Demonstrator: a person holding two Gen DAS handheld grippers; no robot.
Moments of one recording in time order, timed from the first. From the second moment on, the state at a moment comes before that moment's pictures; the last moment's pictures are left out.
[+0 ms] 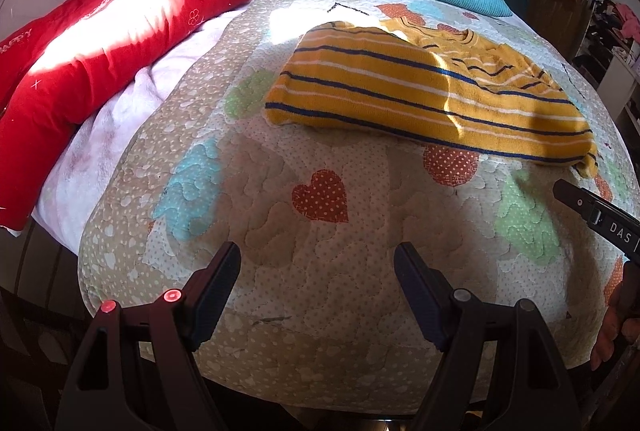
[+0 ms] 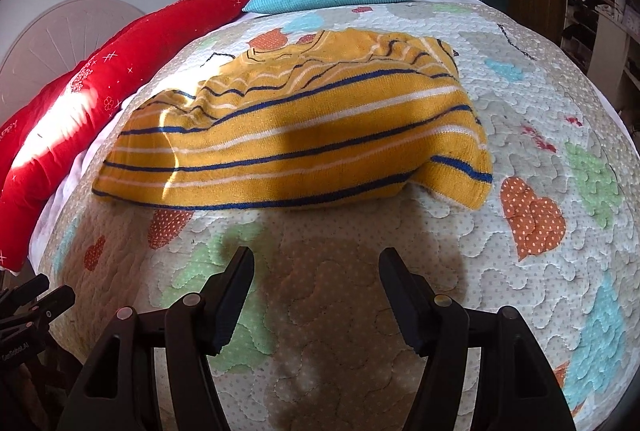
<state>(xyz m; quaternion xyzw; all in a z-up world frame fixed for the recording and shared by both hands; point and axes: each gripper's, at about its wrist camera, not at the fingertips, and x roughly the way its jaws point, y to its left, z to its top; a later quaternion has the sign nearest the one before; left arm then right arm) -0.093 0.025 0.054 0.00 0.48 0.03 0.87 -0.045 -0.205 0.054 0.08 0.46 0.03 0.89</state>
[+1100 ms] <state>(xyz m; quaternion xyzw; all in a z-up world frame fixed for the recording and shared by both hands) -0.074 0.020 0.021 0.00 0.52 0.03 0.86 -0.050 -0.189 0.021 0.00 0.38 0.01 0.93</state>
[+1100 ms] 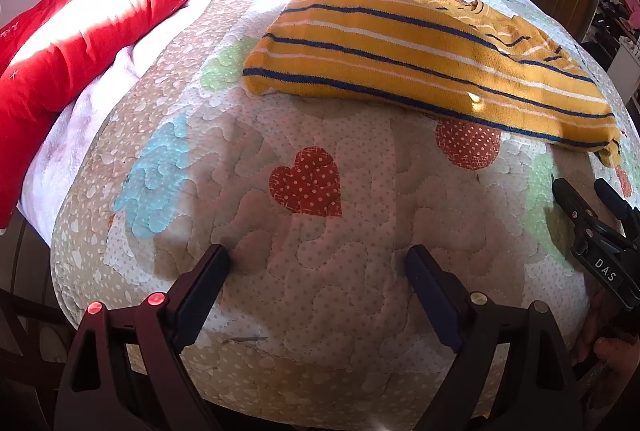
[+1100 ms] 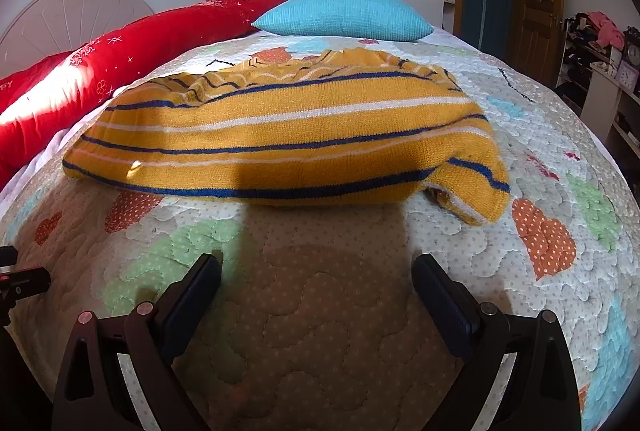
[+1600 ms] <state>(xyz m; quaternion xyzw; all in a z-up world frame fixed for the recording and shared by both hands) -0.072 0.017 0.014 0.01 0.52 0.03 0.86 -0.051 -0.190 0.022 0.00 0.37 0.01 0.93</state>
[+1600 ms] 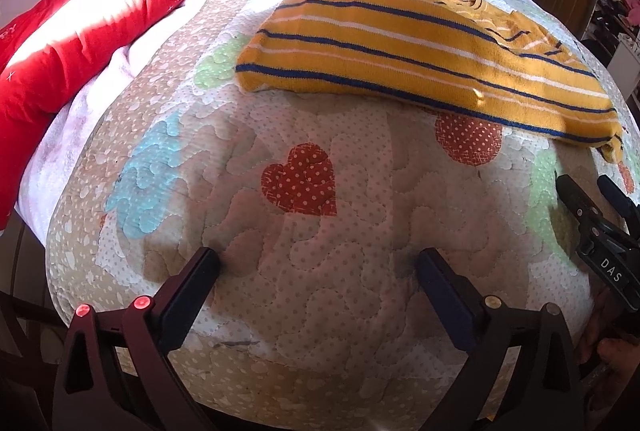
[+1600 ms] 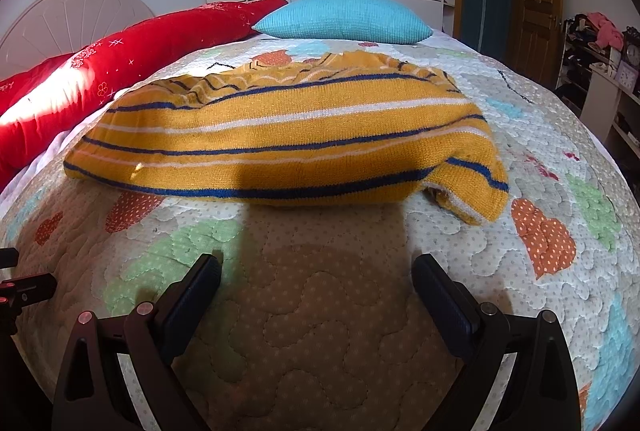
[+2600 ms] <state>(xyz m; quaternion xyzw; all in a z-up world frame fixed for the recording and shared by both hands) 0.006 0.084 0.053 -0.16 0.46 -0.06 0.87 -0.056 -0.190 0.022 0.01 0.36 0.02 0.93</state>
